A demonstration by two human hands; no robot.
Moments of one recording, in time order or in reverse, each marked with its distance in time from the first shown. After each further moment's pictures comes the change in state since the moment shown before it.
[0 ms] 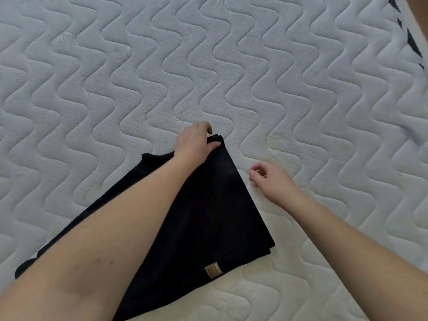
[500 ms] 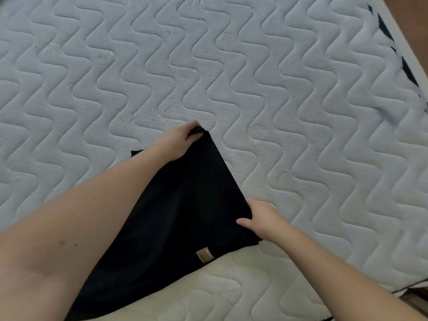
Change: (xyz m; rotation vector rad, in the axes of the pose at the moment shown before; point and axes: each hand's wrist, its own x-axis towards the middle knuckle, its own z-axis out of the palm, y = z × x) left_hand -0.008 -0.003 -0.022 -0.171 -0.199 0.182; right_hand -0.081 0.051 0.025 -0.219 -0.298 0.065
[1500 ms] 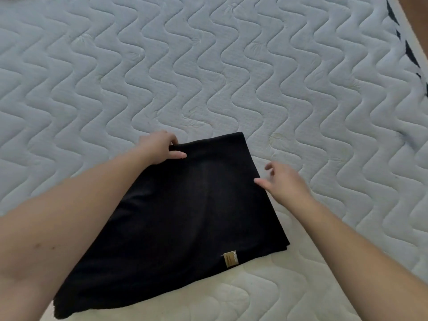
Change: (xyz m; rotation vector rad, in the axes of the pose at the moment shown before) left_hand -0.035 -0.078 -0.044 0.413 -0.121 -0.306; right_hand 0.038 -0.043 -0.066 -0.198 0.376 0.026
